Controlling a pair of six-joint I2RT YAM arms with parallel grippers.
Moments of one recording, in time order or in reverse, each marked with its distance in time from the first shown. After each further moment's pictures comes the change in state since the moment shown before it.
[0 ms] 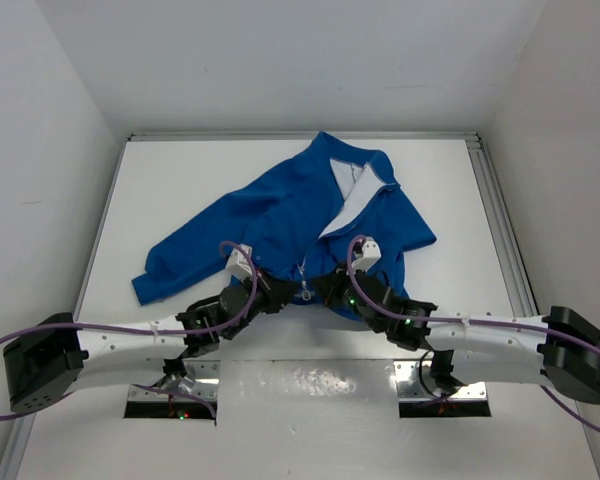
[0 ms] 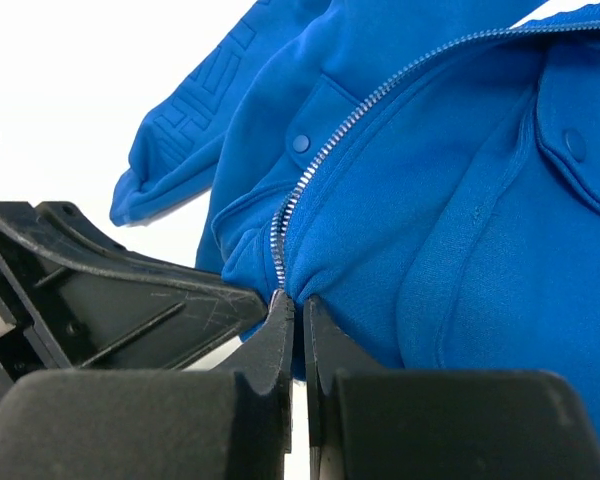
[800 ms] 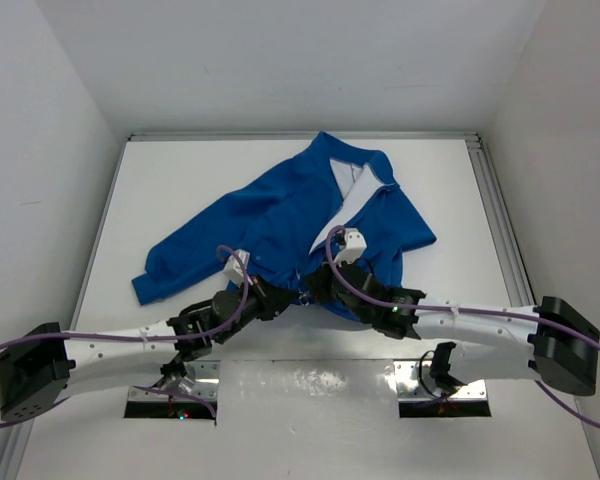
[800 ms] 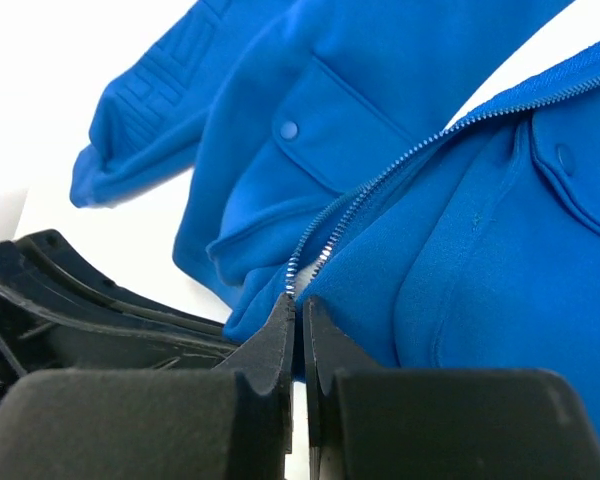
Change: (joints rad) left arm 0.000 -0.101 -0.050 -0.056 0.081 -0.016; right arm -0.013 0.108 0.181 -0.197 -0.010 -0.032
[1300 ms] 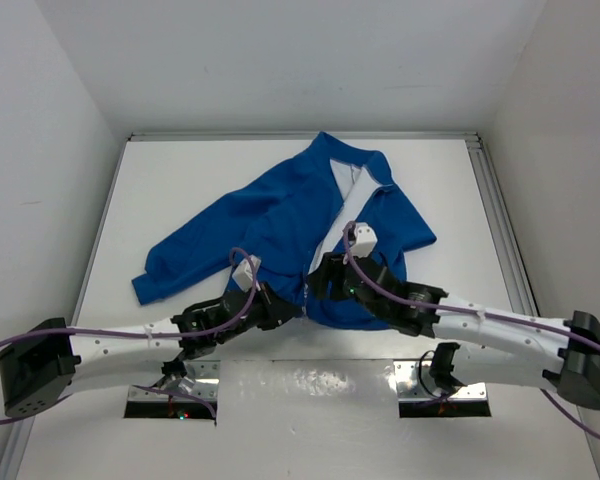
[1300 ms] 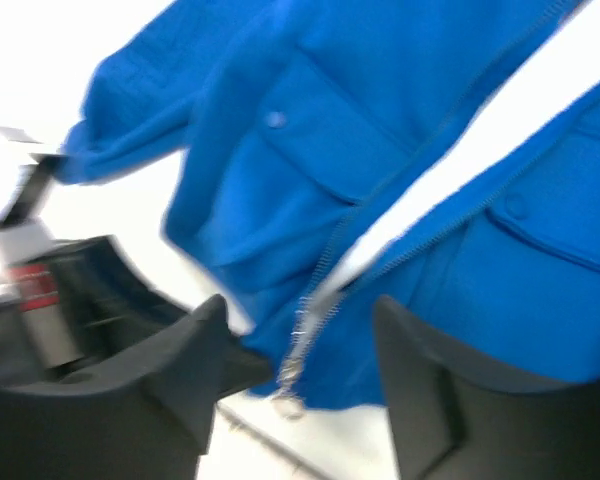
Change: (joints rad) left arm -0.001 0.045 0.030 -0.131 0.121 -0.059; right arm -0.026 -0.117 0.037 -0.197 -0.051 -0.050
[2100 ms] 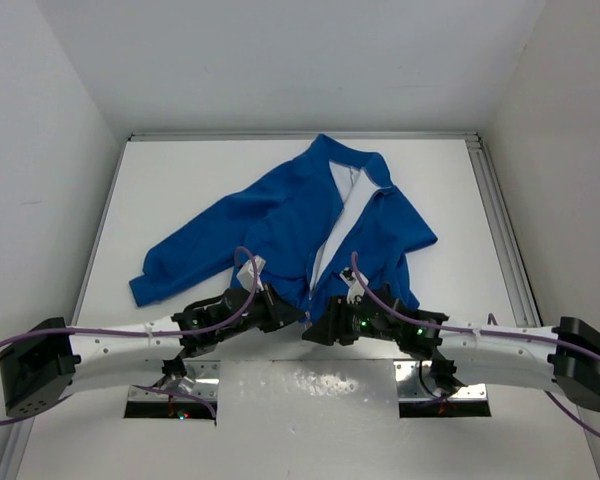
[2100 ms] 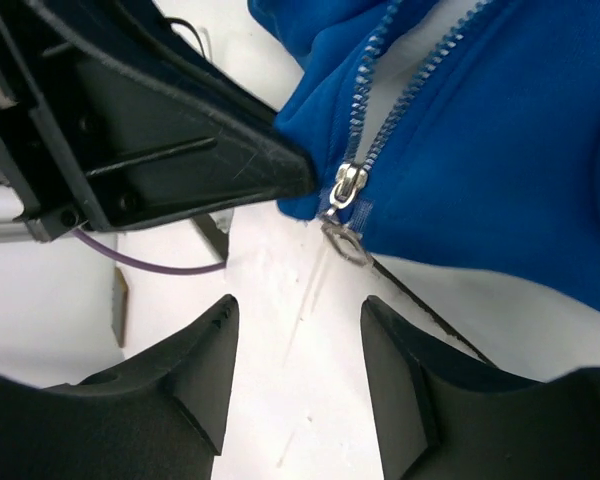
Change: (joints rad) left arm 0.010 0.010 0.024 -0.039 0.098 -0.048; right arm 0.038 -0.106 -0.349 0.260 -0.488 0.319
